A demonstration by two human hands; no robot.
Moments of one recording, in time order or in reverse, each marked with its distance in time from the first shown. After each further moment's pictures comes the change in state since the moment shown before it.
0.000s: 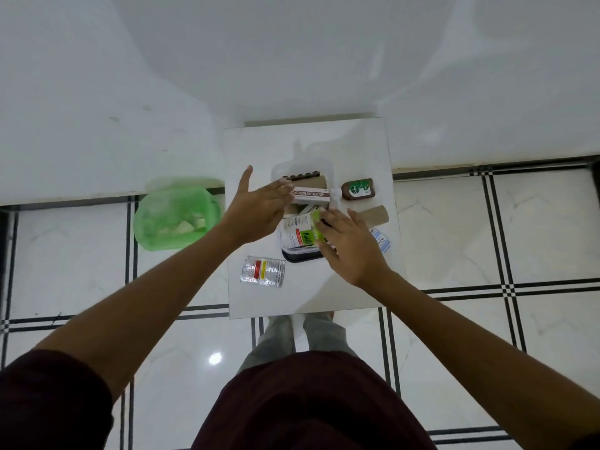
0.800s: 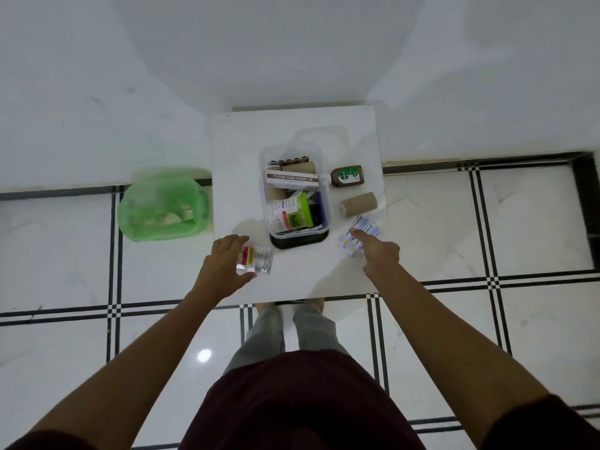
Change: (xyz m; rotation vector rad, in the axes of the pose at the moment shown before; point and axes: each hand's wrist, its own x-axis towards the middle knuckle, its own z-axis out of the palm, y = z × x) left_hand -0.122 0.053 0.050 -0.472 -0.283 -0.601; right_hand -0.029 0.042 0.022 1.086 0.243 1.636
